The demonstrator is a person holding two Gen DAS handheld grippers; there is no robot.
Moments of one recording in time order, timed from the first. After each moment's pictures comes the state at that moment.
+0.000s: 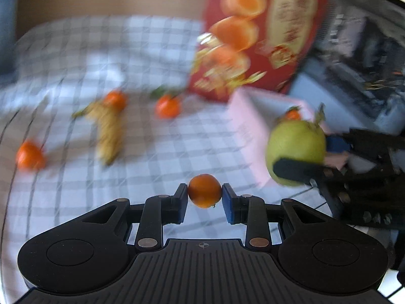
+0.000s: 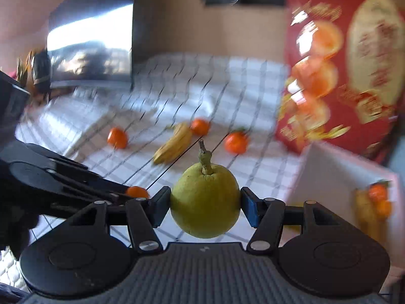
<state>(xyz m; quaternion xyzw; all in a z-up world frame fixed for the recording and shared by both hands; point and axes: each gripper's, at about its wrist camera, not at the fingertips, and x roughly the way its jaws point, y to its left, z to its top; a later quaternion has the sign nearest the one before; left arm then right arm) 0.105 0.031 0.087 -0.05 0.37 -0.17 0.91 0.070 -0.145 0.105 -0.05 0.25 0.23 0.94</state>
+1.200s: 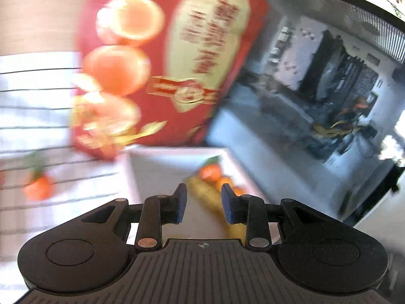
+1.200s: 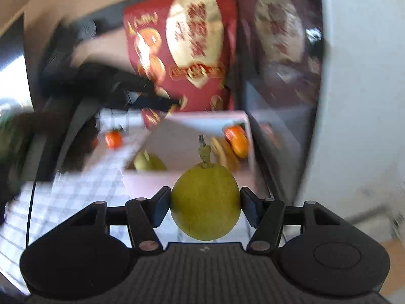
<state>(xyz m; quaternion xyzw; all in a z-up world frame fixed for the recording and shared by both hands) 0.196 -0.074 0.103 -0.08 0.33 -0.29 0.89 0.024 -0.279 0.099 0.08 0.26 0.04 0.96</state>
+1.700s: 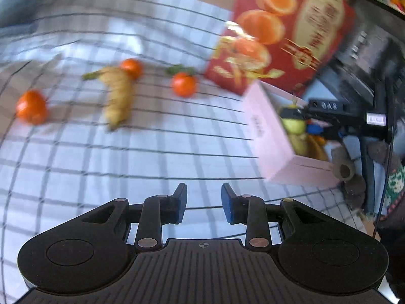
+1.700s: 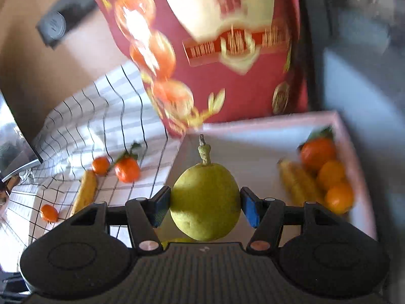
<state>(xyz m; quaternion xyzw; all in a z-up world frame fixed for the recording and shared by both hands) 0.096 0.065 0.051 -0.14 0.40 -0.12 0.90 0.223 -0.256 0.056 0.18 0.38 0.12 0.90</state>
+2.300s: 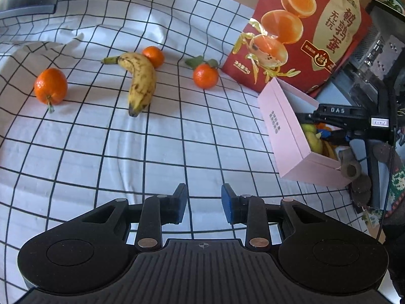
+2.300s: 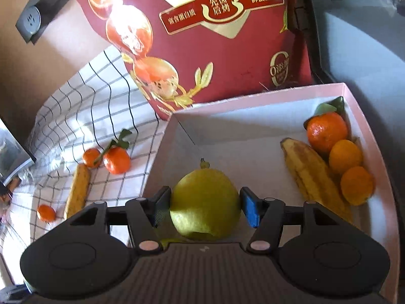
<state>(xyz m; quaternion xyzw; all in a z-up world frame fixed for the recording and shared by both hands) 0.092 0.072 0.039 -0.16 0.42 -0.11 0.89 0.237 -0.259 0.043 0.18 0.41 0.12 0.89</state>
